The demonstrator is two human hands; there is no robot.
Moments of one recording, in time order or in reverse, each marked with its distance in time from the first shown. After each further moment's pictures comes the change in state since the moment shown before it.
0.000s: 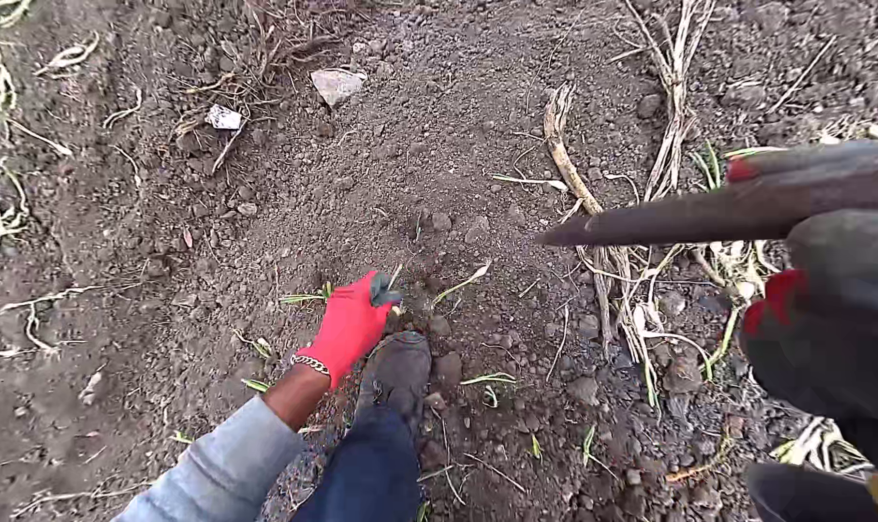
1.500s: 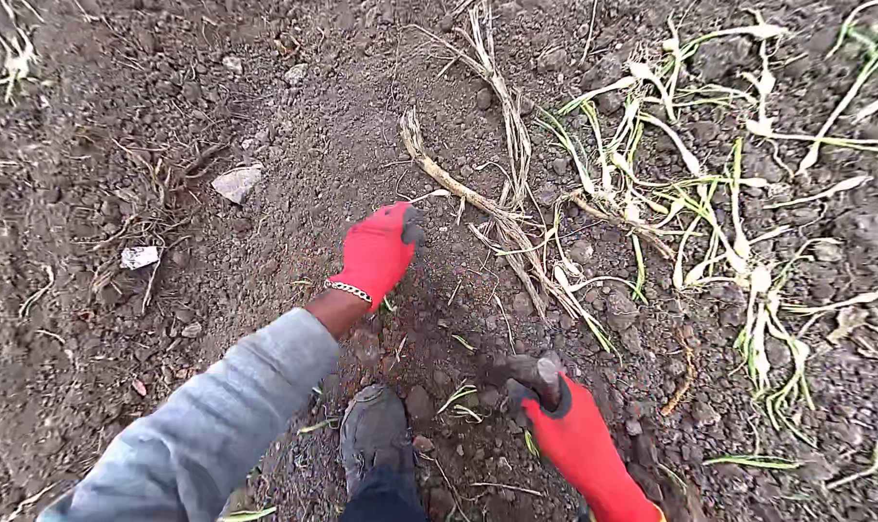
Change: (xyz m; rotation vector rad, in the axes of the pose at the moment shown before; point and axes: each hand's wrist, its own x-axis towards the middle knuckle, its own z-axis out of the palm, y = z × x) left_hand 0.129 0.163 0.051 0.464 -0.028 0.519; right_hand -0.151 0.170 0.066 -0.282 0.401 0.621
